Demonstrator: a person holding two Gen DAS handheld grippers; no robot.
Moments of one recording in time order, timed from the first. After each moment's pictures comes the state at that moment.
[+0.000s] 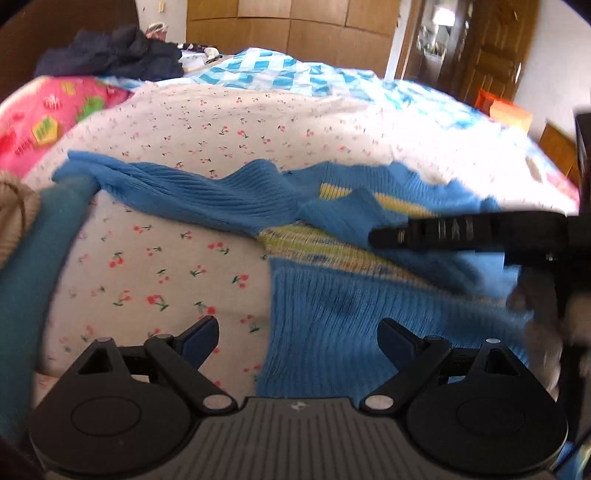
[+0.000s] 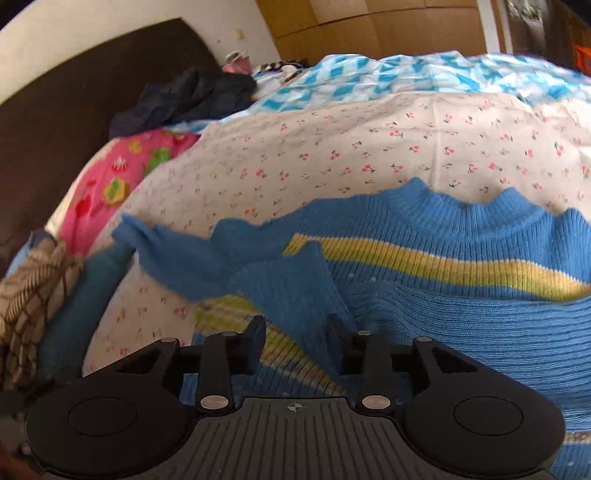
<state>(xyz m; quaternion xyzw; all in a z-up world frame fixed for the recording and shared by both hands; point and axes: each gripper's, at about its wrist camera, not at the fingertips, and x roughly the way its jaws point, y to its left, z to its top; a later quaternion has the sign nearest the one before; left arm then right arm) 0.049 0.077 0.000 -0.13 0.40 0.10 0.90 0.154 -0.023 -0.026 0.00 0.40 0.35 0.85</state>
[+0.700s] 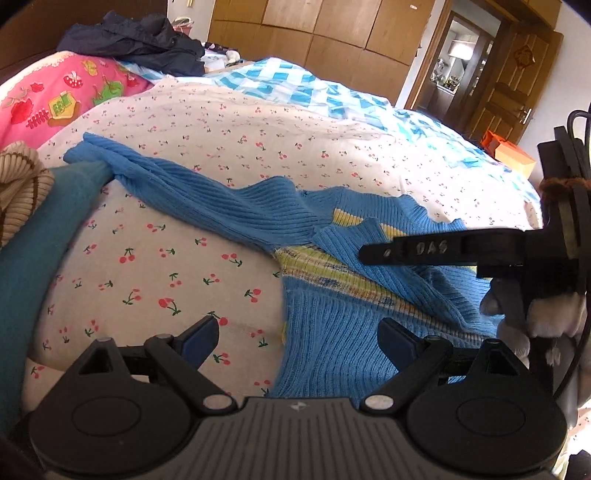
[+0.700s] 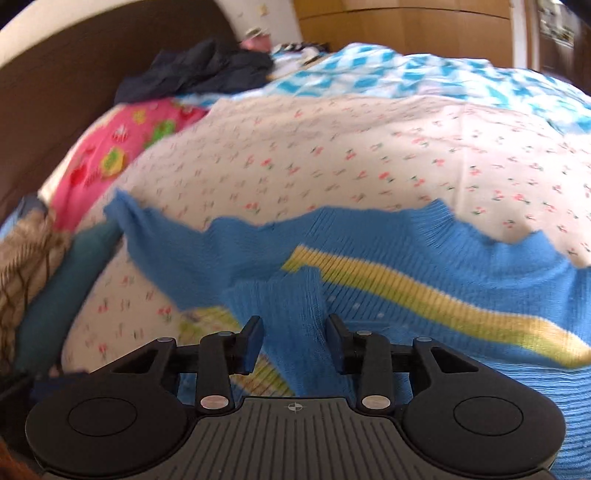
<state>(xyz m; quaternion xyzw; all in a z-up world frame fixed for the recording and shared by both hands) 0.039 0.100 0.001 -0.19 0.37 0.11 0.90 0.188 0.005 -0.032 -0.04 0.41 0.37 0.83</state>
